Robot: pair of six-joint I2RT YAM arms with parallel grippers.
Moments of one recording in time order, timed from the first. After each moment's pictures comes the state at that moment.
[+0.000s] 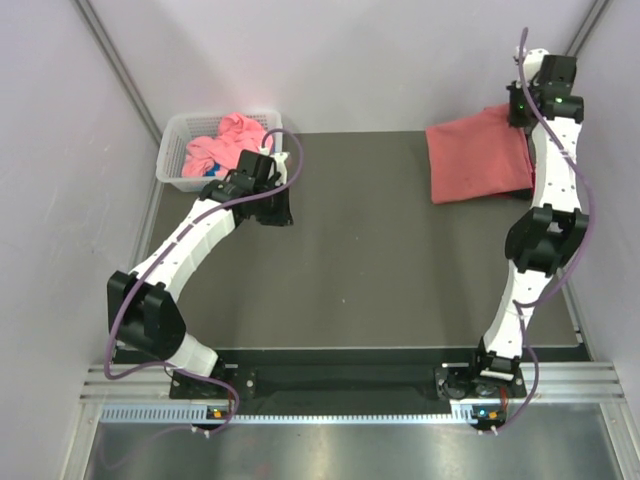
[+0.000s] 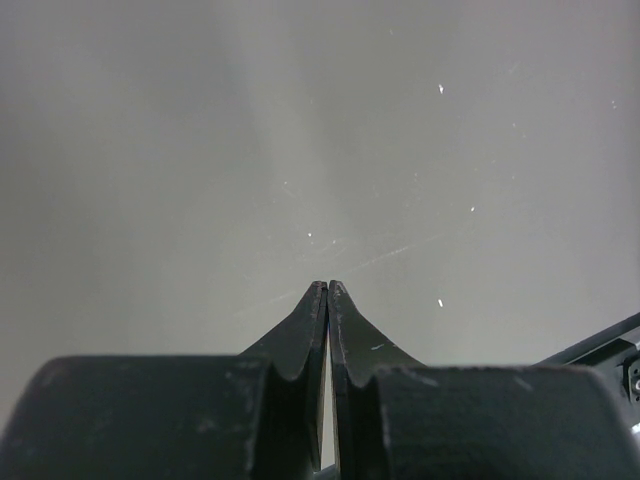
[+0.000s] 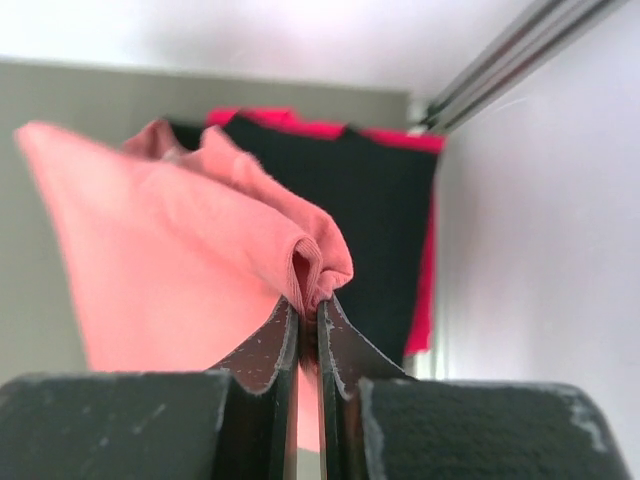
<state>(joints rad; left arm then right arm) -0.39 1.52 1.36 -0.71 0.17 -0.26 -0.19 2.16 2.40 -0.84 -0.09 -0.26</state>
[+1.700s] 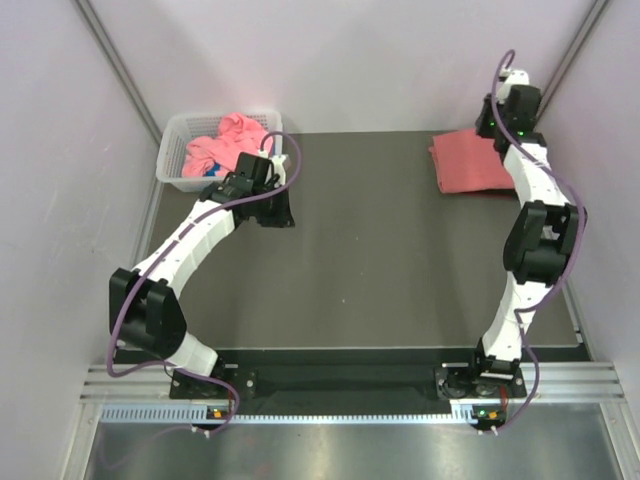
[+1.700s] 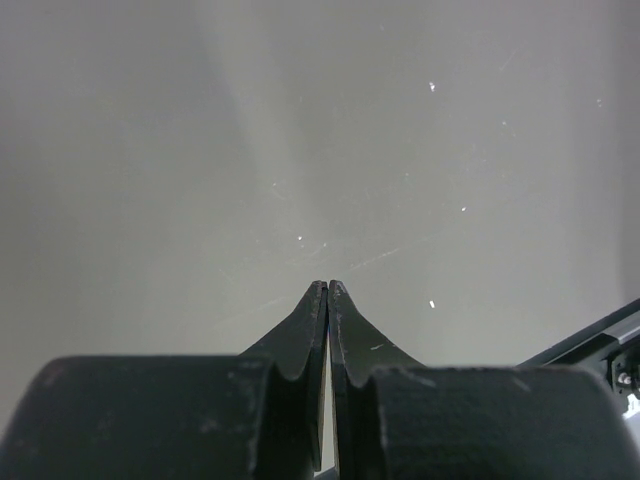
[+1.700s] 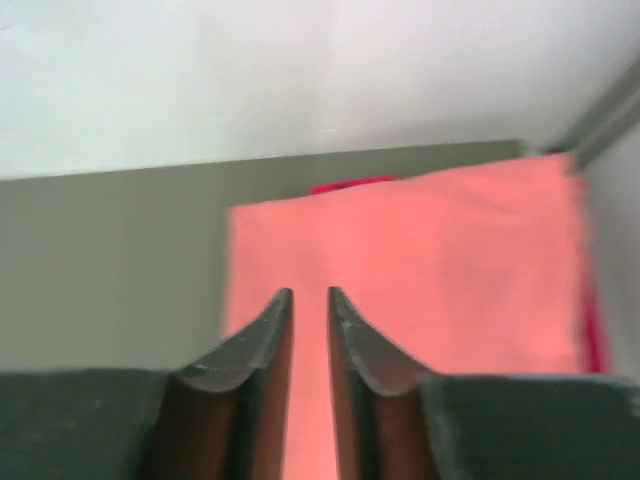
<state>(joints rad) -0.37 1.53 1.31 -0.66 0.23 -0.27 -0.15 2.06 1.87 -0.19 -0.11 0.02</state>
